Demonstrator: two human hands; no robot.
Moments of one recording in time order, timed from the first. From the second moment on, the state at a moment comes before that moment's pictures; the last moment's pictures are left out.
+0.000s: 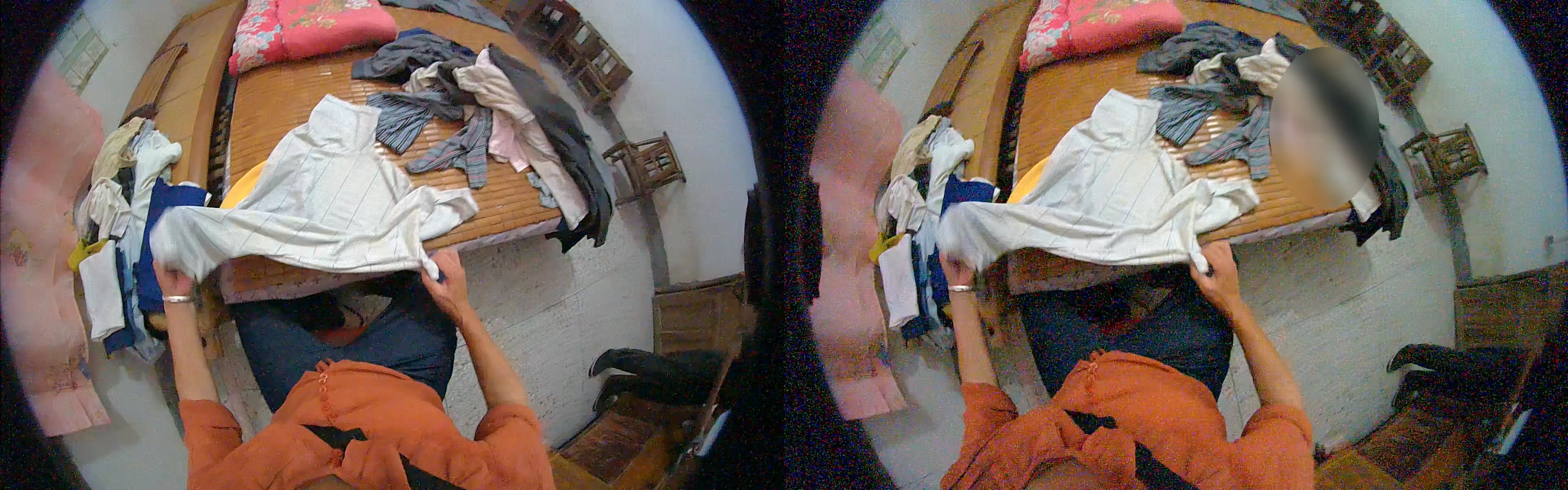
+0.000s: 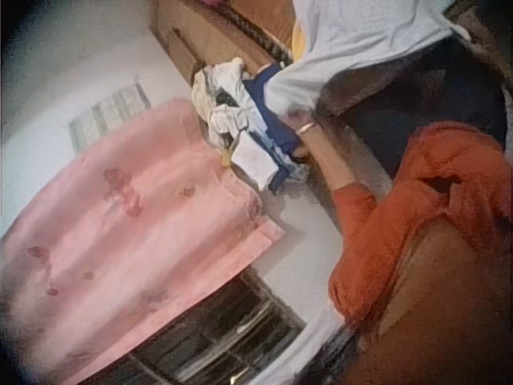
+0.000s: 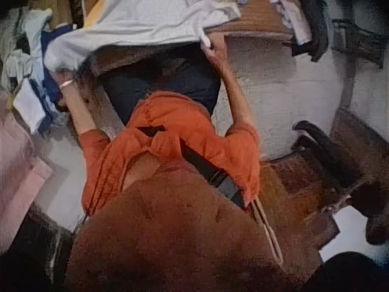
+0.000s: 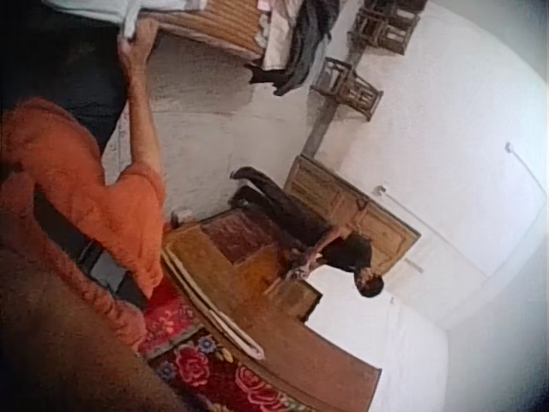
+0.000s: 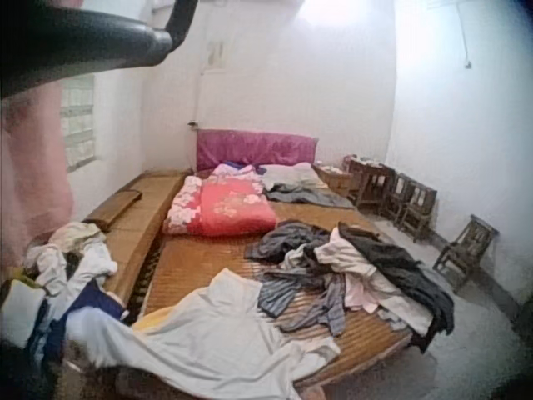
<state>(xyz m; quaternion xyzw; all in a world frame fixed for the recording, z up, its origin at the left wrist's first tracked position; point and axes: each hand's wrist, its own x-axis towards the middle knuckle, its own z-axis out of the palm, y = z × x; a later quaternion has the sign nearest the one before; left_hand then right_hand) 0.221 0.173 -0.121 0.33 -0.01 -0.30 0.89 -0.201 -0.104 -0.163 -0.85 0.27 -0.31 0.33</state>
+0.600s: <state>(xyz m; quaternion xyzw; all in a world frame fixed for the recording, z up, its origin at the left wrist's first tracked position) -0.024 0.040 -0.119 0.58 -0.64 -0.29 0.42 -0.172 -0.046 -0.106 -0.77 0.14 -0.30 0.54</state>
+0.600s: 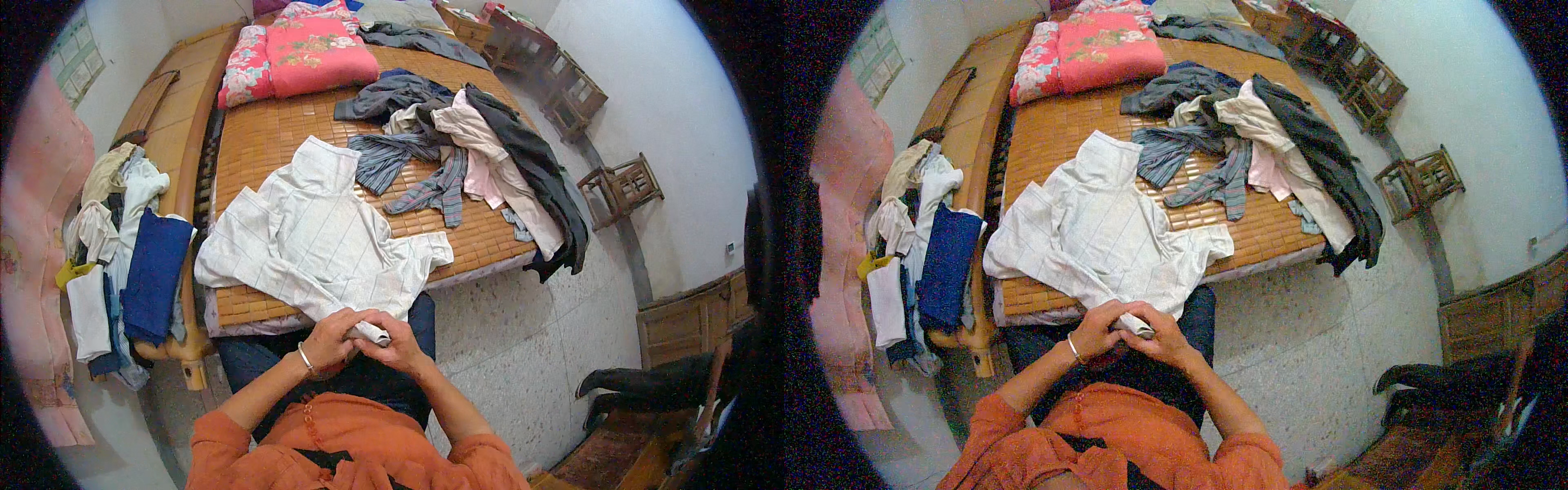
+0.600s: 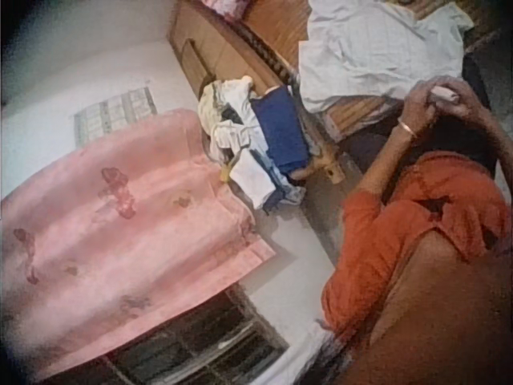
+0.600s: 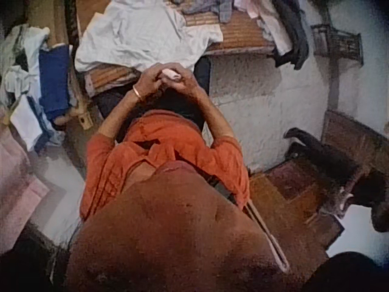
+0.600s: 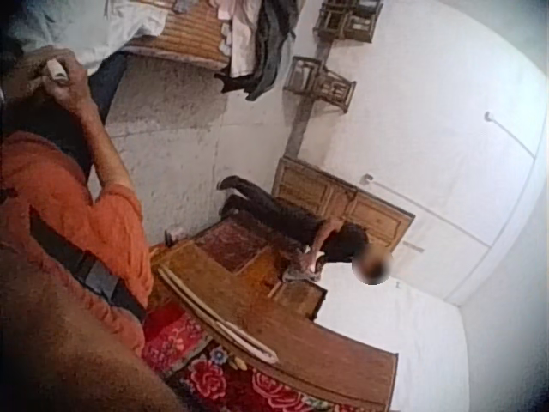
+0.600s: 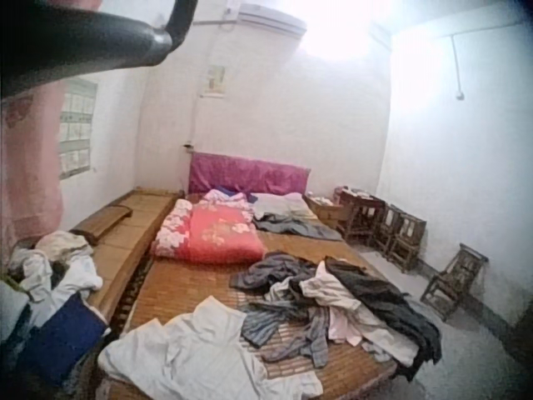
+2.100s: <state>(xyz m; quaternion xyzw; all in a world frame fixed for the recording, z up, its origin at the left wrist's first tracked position) -0.066 0.046 -0.094 0.62 -0.58 -0.21 0.48 -0.217 -0.007 -0.131 -0.75 0.24 -0.45 0.42</state>
